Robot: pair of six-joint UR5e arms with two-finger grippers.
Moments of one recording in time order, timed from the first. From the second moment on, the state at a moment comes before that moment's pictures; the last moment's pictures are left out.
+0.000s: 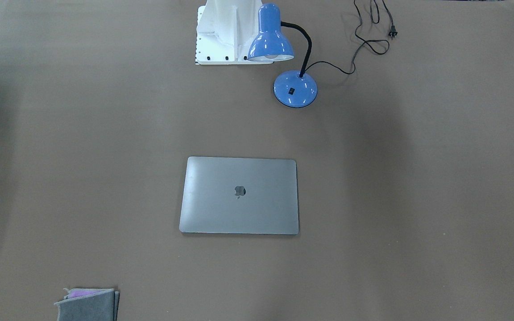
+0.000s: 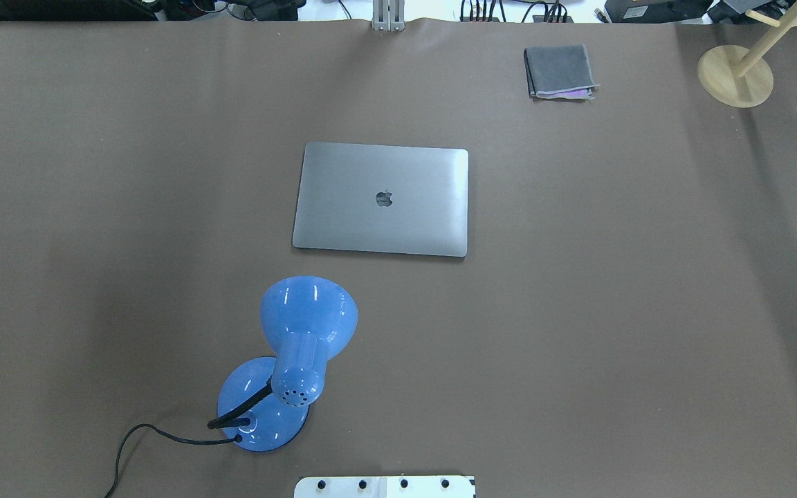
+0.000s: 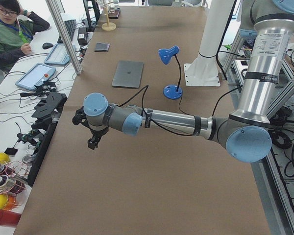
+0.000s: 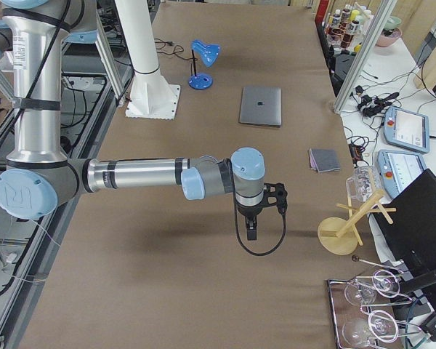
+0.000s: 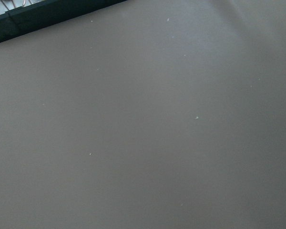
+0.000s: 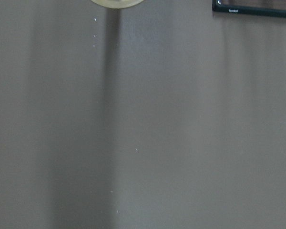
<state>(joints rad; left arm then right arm) -1.56 -1.71 -1.53 -1.72 -2.42 0.16 1.51 -1.67 1.73 -1.46 2.28 0.13</state>
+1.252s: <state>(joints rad) -1.58 -1.48 -1.79 -1.41 -2.31 0.22 1.51 -1.78 1.76 -1.55 2.28 0.08</state>
